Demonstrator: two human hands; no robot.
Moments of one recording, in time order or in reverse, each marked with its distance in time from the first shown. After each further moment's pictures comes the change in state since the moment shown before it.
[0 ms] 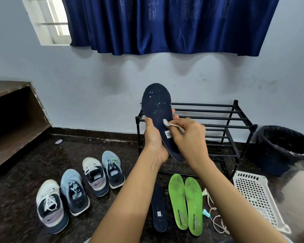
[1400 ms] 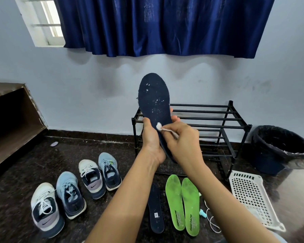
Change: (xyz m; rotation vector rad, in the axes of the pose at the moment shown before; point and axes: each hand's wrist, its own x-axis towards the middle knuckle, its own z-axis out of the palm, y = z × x) left_hand -0.003 -0.003 0.005 0.061 0.012 0.006; right_hand -0.011 -0.009 -0.005 0.031 -0.049 -0.010
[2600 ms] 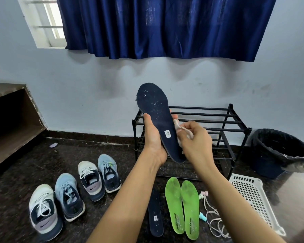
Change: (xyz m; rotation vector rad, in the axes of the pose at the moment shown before) left_hand 0.001 0.003 0.006 -0.042 -0.148 0.051; right_hand 0.004 0.011 -0.015 0.082 0.080 0.314
